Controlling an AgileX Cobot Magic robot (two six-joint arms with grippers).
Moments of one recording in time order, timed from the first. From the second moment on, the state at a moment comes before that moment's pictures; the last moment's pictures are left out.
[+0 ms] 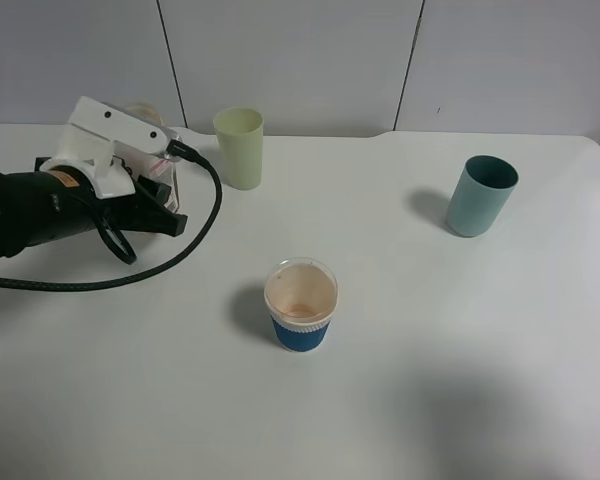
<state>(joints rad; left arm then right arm) -0.48 1.56 -0.51 -0.56 -0.51 0.62 0.07 0.00 -0.50 -0.06 1.07 0.01</state>
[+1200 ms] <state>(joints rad) -0.48 1.44 -0.86 -1.63 -0.64 1.93 0.07 0.00 -0.50 -0.06 1.07 0.01</state>
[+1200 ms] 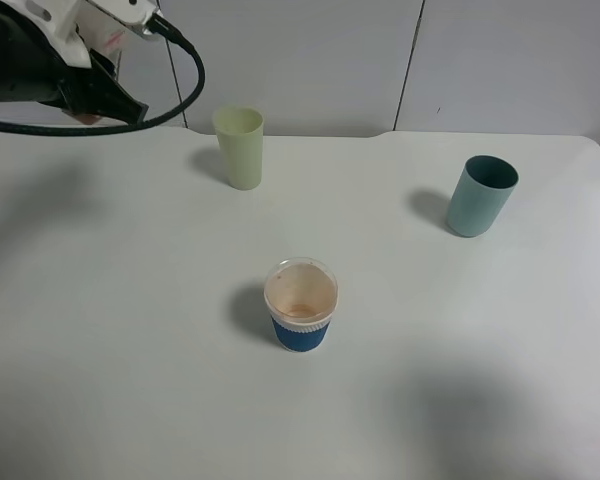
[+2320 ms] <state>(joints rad) -0.48 1.76 -1.11 -1.74 -0.82 2.05 0.07 0.00 -0.50 -0.06 1.07 0.01</state>
